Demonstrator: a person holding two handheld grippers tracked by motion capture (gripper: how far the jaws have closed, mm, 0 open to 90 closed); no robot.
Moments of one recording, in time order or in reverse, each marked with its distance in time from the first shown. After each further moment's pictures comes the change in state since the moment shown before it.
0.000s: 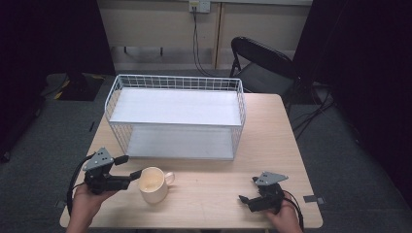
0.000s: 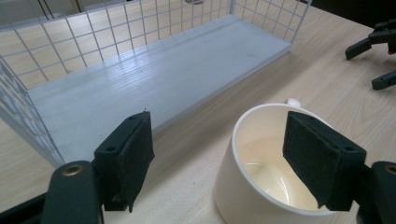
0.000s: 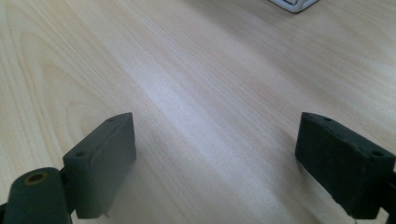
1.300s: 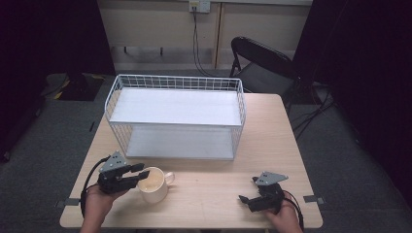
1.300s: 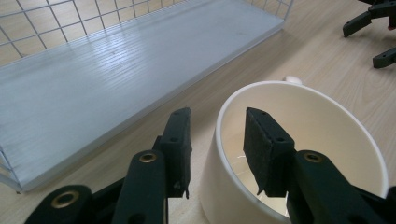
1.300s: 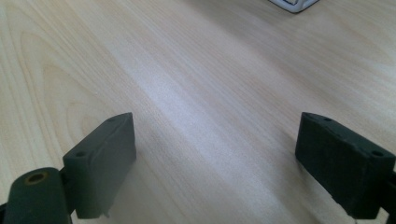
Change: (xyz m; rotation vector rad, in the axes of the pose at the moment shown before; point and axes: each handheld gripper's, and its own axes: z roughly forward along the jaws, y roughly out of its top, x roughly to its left) left arm -0.005 -0.012 0.028 0.052 -0.046 0.026; right arm 0.000 0.000 0.000 0.000 0.000 0.000
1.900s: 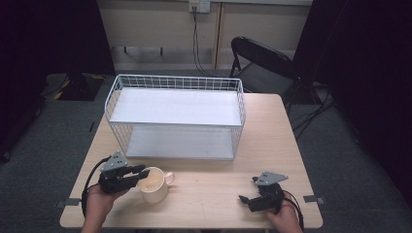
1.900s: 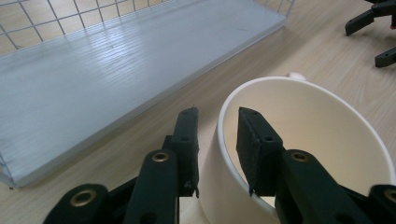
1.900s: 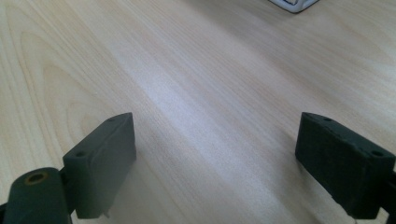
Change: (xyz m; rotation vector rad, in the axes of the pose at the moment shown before) left arm 0.000 -0.002 0.004 0.014 -0.005 -0.021; right arm 0.000 0.000 0.000 0.000 0.000 0.000
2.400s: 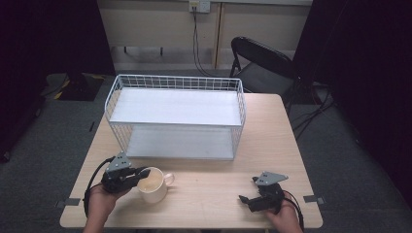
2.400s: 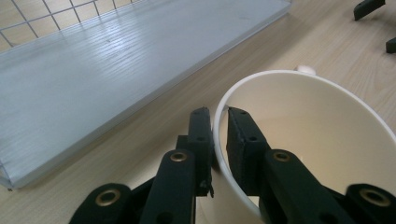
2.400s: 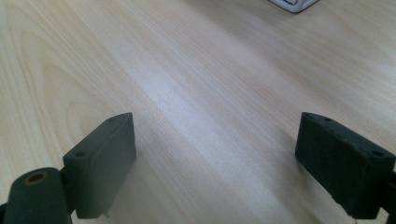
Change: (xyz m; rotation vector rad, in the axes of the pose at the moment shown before) left arm -0.003 0.001 0.006 0.037 0.017 0.041; right arm 0.000 0.000 0.000 0.001 -0.001 0.000
